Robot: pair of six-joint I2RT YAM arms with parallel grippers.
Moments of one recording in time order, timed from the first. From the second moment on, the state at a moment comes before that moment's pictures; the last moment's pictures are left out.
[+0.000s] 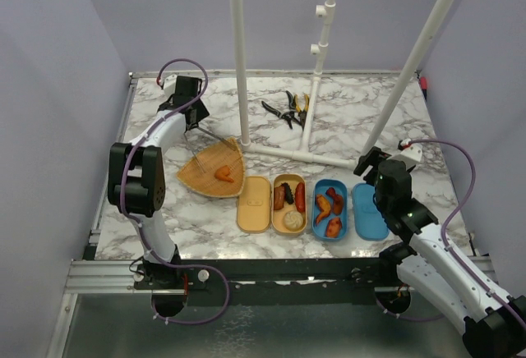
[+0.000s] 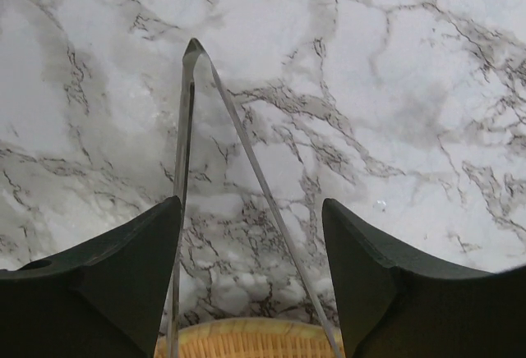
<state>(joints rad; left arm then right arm) -0.13 1.81 1.34 -0.32 -0.35 -0.62 0.41 0.69 0.44 -0.14 0.59 0.50</state>
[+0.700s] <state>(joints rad) -0.04 2.09 1.53 -0.43 -0.29 -0.57 0.41 0.71 0.44 -0.11 0.56 0.50</state>
